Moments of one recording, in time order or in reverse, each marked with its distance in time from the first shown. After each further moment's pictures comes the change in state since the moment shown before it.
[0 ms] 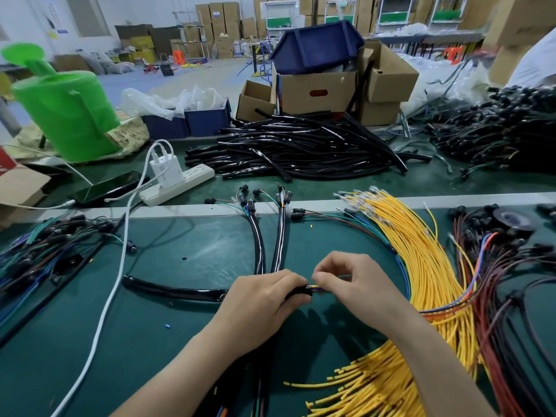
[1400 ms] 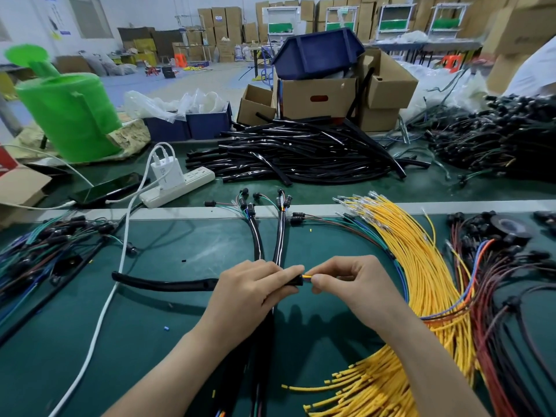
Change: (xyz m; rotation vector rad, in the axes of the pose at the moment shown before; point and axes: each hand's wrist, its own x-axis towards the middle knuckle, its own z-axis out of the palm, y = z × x) left_hand 0.002 -0.014 -0.003 0.110 0.188 0.070; right_hand -0.003 -0.004 -0.003 0.160 0.034 -0.023
